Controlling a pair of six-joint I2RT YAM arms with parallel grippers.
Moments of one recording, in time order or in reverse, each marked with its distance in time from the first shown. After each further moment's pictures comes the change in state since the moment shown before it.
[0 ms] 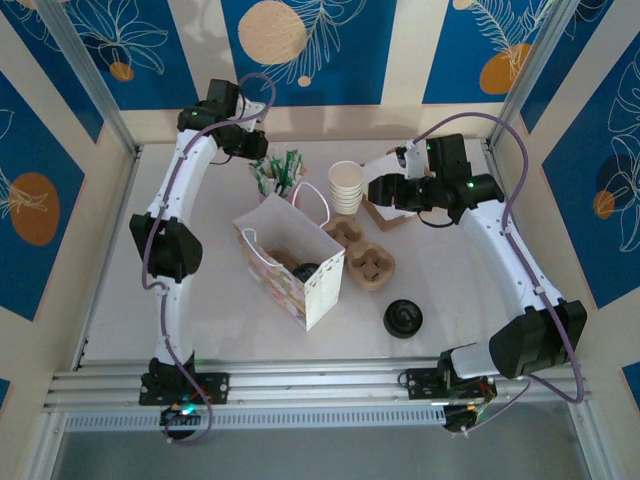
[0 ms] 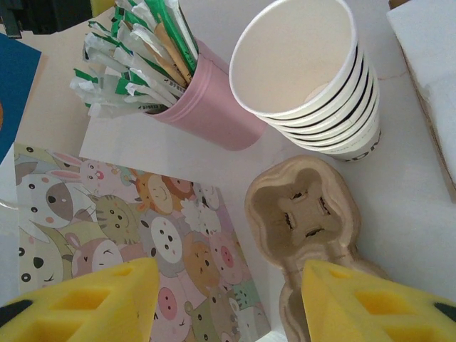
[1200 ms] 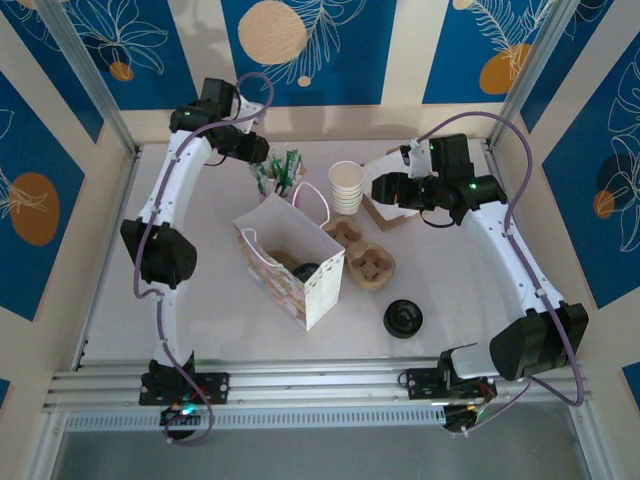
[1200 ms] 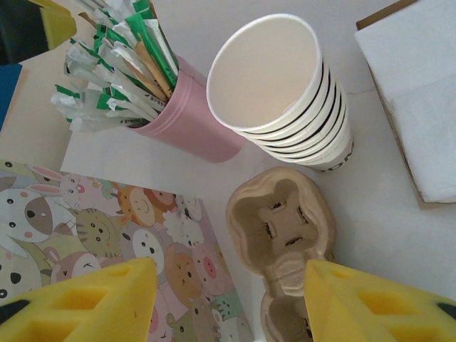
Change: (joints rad) left arm 0.000 -0.080 -0.066 -0.032 -0.013 0.075; right arm -0.016 -0.013 -0.008 0.016 0.052 -0.006
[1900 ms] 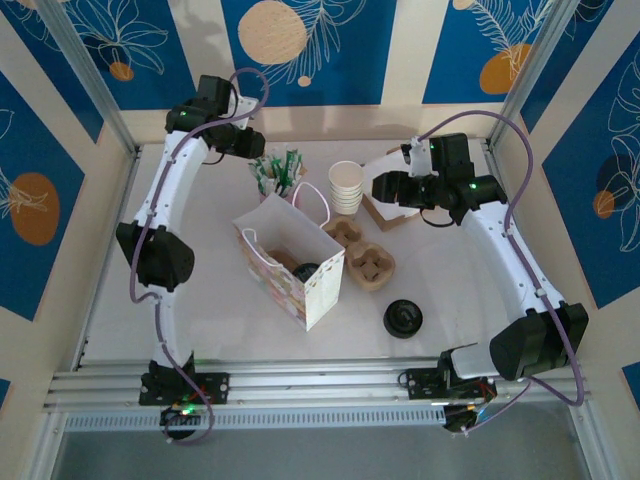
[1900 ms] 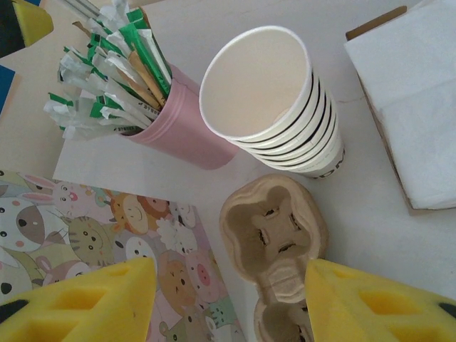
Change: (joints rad) left arm 0.000 -0.040 -0.018 0.032 -0.042 -0.057; right arm -0.001 0.000 0.000 0.011 0.022 0.000
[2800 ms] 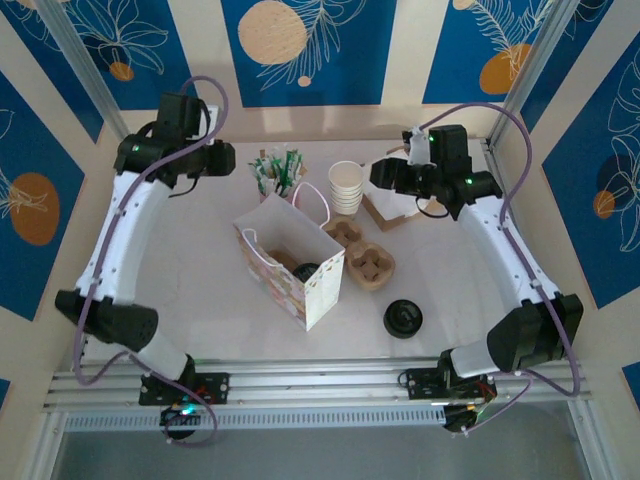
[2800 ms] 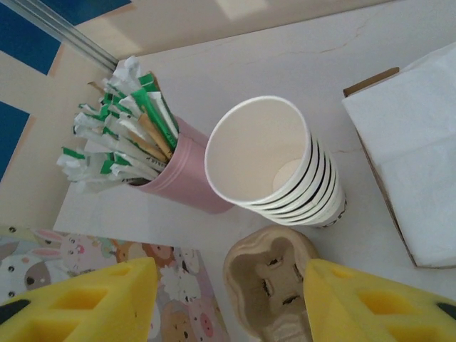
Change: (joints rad) left arm -0.037 -0.473 -0.366 0.002 -0.187 -0.262; right arm 0.000 0.027 0.007 0.137 0.019 0.047
